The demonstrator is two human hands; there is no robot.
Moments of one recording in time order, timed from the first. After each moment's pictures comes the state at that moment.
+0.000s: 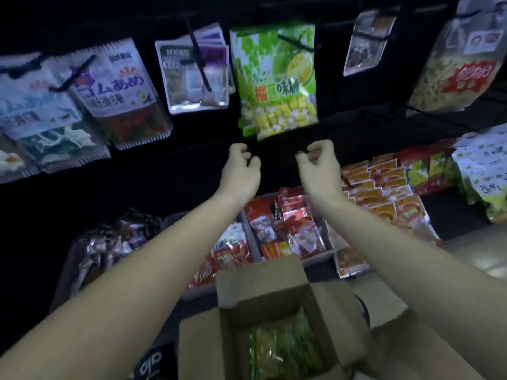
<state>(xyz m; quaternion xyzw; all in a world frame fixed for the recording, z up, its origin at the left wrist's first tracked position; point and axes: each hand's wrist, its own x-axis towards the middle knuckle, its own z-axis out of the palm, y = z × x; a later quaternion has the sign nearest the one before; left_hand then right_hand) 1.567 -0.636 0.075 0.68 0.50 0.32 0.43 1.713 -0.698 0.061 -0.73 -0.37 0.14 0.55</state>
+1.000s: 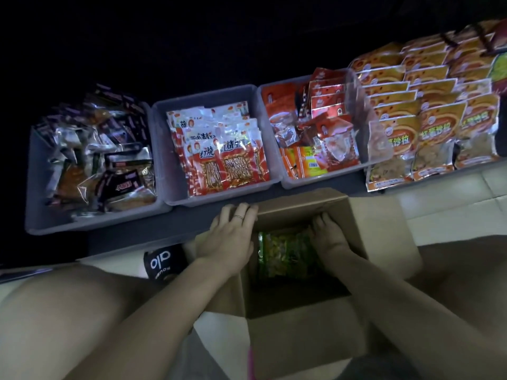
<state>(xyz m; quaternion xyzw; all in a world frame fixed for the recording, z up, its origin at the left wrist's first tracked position) 1.416 -0.753 -0.175 0.86 0.43 -0.13 0.22 1.654 -0.834 -0.308 -0.56 -0.66 0.13 -0.48</state>
